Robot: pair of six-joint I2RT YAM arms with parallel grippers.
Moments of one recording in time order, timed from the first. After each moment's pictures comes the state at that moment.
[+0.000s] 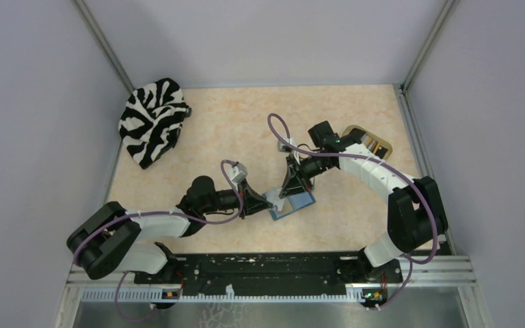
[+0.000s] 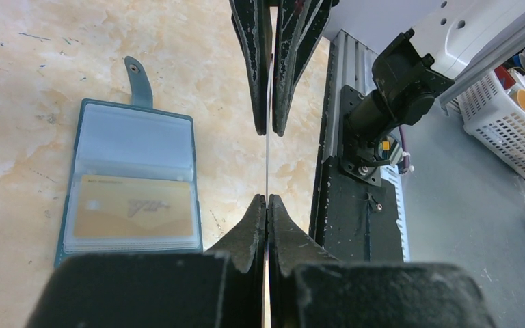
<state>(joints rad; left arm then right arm) -0.78 1.34 0.32 0.97 0.61 -0.42 0.46 1.51 1.09 -0.79 -1.17 -0.66</state>
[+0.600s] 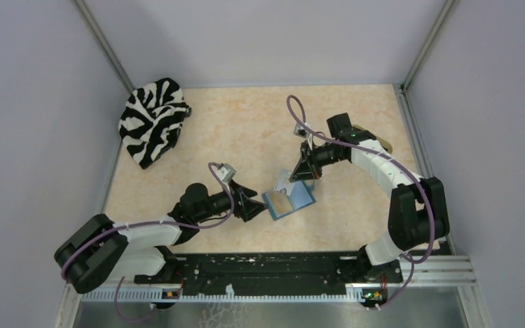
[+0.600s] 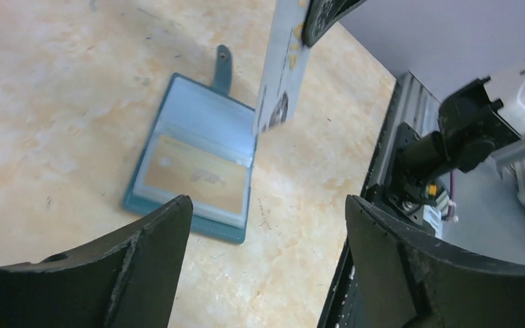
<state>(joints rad) -0.78 1.25 0.26 0.90 0.39 -0.47 0.33 1.51 1.09 -0.72 -1.14 -0.55</state>
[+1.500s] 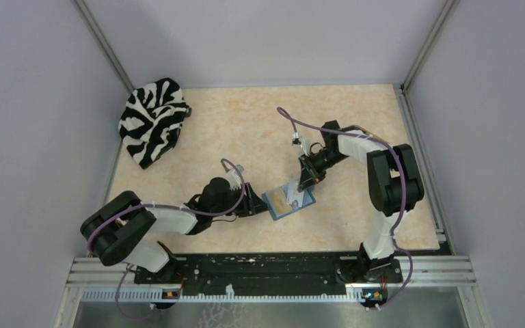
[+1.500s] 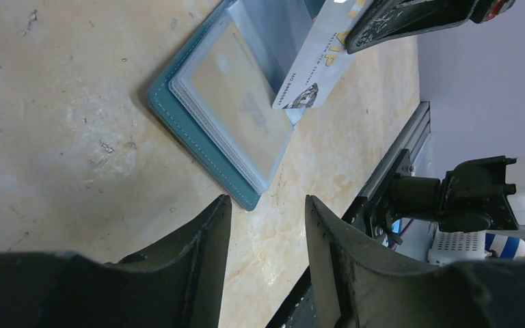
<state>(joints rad) -0.80 1.46 0.33 0.70 0.26 -0.93 0.26 1.84 1.18 -0.86 -0.88 -0.52</state>
